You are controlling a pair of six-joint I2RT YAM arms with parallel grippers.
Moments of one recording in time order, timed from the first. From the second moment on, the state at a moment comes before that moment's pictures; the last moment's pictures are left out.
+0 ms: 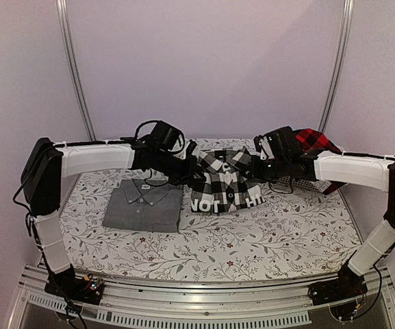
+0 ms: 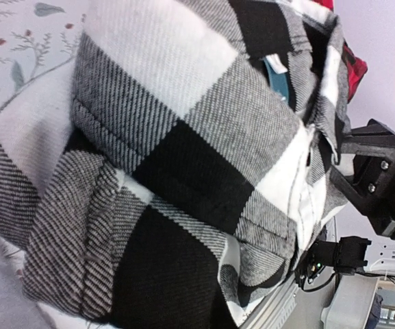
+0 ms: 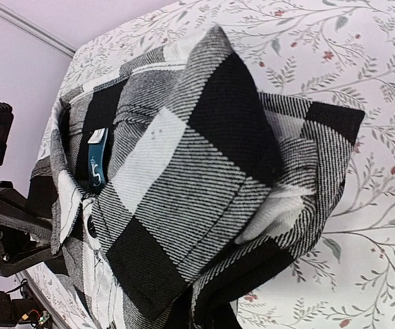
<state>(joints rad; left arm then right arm) -0.72 1.93 1.46 -0.30 0.42 -0.67 0.60 1.58 1.07 -0.20 -0.14 0.61</state>
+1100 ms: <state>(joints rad) -0.13 1.50 0.95 -0.53 0.30 -0.45 0.98 2.37 1.85 0.09 -0.28 1.03</state>
